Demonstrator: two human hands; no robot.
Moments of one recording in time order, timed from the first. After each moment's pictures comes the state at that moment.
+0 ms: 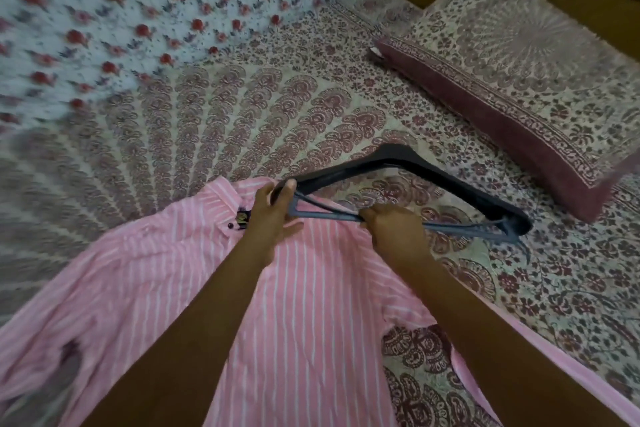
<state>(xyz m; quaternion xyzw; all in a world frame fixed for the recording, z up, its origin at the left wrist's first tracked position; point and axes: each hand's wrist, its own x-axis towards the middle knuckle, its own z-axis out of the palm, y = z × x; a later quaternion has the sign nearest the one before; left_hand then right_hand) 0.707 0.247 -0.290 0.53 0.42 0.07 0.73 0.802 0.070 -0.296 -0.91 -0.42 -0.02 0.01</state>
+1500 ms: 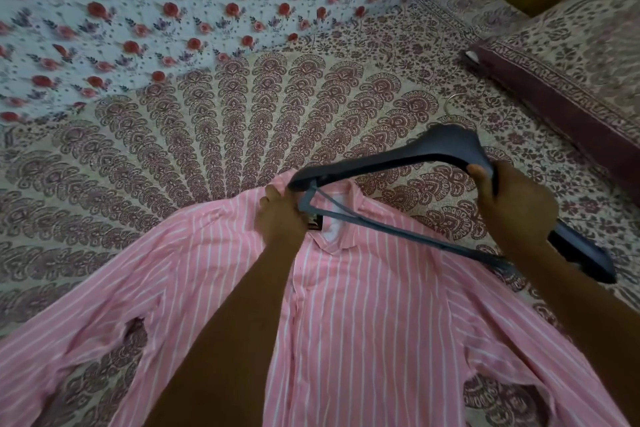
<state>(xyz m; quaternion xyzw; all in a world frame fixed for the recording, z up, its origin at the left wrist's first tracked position) 0.675 0.349 -0.355 0.87 0.47 -0.01 0.16 0.862 0.112 -0.296 -0.94 -0.25 -0.15 0.17</state>
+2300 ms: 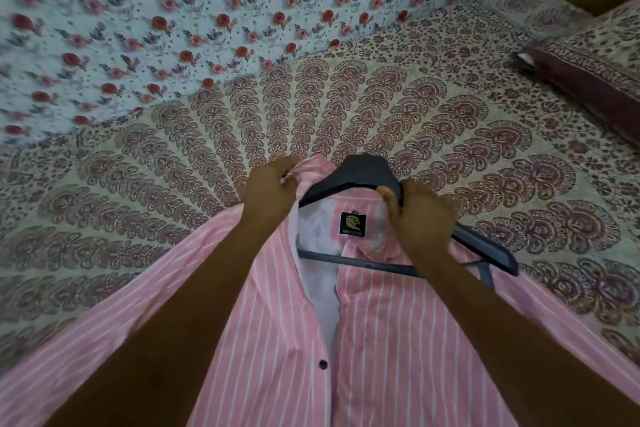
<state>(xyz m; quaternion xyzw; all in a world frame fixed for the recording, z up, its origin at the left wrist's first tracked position) 0.624 0.413 -0.269 0.87 0.37 0.18 0.27 0.759 0.246 -0.329 -0.92 -0.34 -0.08 0.18</state>
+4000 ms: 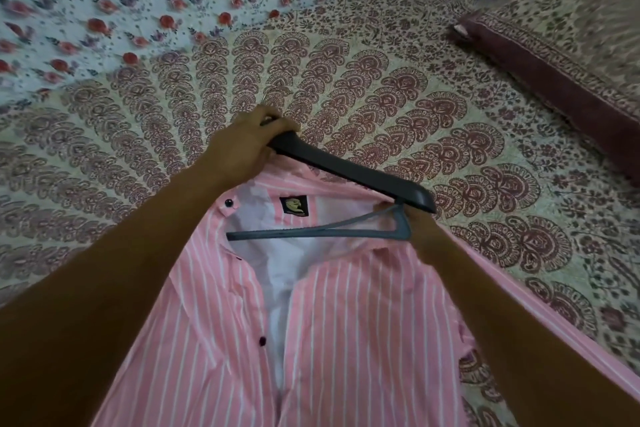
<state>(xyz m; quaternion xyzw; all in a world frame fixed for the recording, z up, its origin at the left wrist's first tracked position) 0.675 0.430 -0.283 0.99 0.10 0.05 0.13 0.776 0.156 -0.316 -0.73 -0.08 0.42 0.54</state>
